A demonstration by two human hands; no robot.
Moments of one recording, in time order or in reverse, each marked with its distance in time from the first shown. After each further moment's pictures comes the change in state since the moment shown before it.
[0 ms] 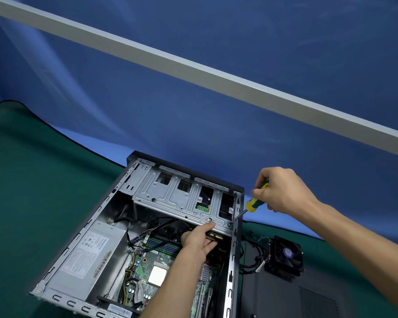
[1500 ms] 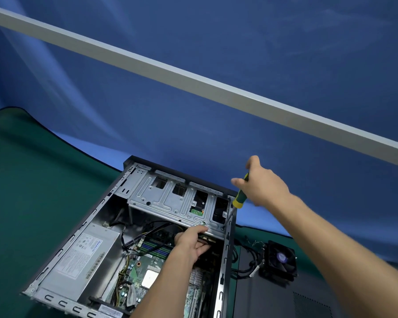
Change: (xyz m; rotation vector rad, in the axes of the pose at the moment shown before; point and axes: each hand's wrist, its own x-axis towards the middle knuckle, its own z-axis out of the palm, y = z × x) left_hand 0.001 0.006 0.001 0.073 -0.059 0.014; right_hand 0.010 -0.021 0.001 -0.051 -0.028 0.088
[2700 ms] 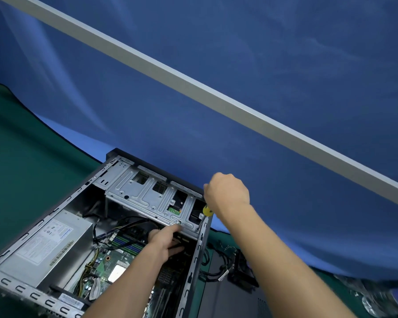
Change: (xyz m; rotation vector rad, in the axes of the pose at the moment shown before) left_hand 0.006 -0.009 -0.001 0.046 0.059 0.094; right_hand -0.025 -0.030 0.004 -0.224 -0.041 -0.028
